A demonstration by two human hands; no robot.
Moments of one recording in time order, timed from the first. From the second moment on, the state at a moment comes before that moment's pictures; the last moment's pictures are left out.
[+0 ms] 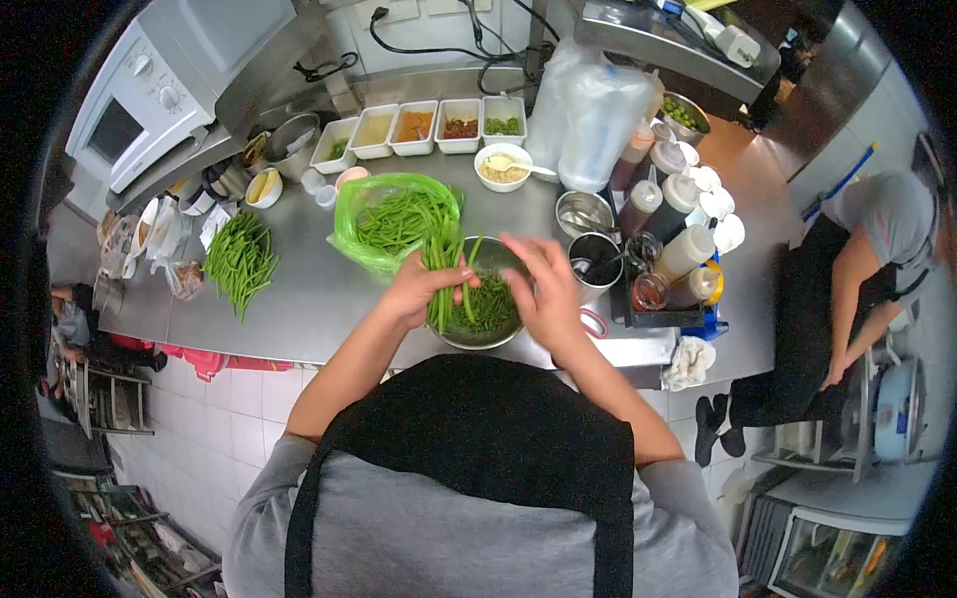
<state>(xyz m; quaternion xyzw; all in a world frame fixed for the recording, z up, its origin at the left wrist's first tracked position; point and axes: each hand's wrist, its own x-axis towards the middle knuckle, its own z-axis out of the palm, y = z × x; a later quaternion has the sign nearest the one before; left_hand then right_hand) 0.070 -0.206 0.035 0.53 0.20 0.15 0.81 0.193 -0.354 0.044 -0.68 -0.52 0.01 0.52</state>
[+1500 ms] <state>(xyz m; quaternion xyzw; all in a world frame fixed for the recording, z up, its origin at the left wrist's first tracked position) -0.043 -0.130 0.021 0.64 0.24 0.34 0.64 0.163 -0.275 0.030 -0.45 -0.27 0.44 0.73</state>
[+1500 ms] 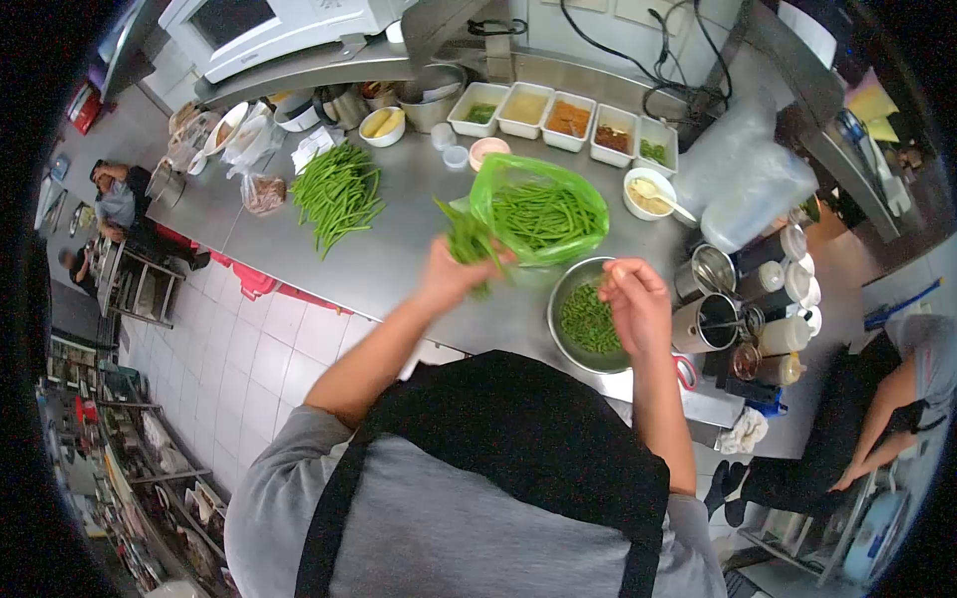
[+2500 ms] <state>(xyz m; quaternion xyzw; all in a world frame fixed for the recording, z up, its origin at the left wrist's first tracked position) -0.008 -0.168 0.018 0.34 0.11 -0.01 0.93 0.121 -0.259 0.064 -0.63 -0.59 0.12 0.50</state>
